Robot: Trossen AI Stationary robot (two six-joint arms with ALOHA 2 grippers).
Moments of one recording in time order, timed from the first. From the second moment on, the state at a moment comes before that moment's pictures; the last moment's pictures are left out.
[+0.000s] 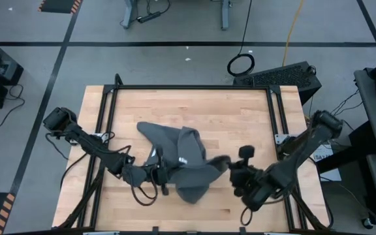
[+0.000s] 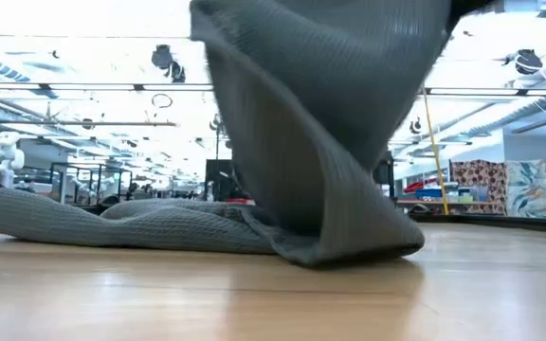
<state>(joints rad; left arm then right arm) -0.56 1.50 0.93 0.36 -0.79 0.40 0.74 1.53 1.27 -1.05 0.89 0.52</state>
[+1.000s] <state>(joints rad) -0.53 1.43 0.93 0.44 -0.43 0.40 0.79 1.38 1.27 -1.04 0.53 0.74</state>
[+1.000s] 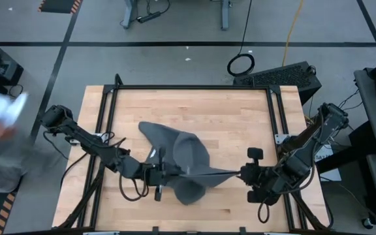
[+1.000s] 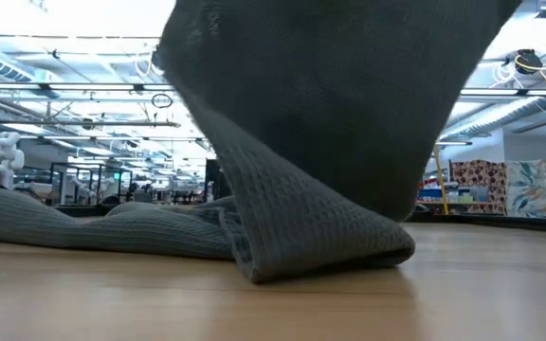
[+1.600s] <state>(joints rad) -0.58 1.52 0.93 0.32 -0.30 0.24 0.94 1.38 1.06 -0.88 0.60 1.02</state>
